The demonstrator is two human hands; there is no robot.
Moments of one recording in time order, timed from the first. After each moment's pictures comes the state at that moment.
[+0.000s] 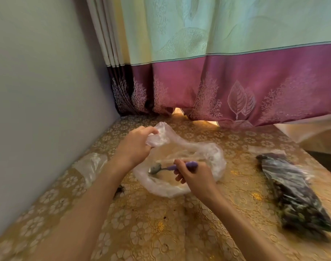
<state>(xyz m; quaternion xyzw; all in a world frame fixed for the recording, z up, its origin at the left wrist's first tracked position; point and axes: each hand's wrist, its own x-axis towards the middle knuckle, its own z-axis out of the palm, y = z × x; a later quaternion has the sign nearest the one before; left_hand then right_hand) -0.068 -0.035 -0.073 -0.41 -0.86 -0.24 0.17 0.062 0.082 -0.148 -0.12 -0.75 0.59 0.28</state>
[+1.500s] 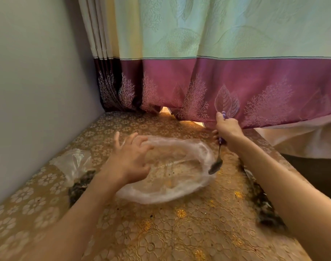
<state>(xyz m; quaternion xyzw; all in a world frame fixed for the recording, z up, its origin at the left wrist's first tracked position) -0.052 -0.038 -0.101 -0.45 -0.88 -0.02 0.15 0.046 0.211 -0.073 -0.37 -0.70 0.51 0.34</state>
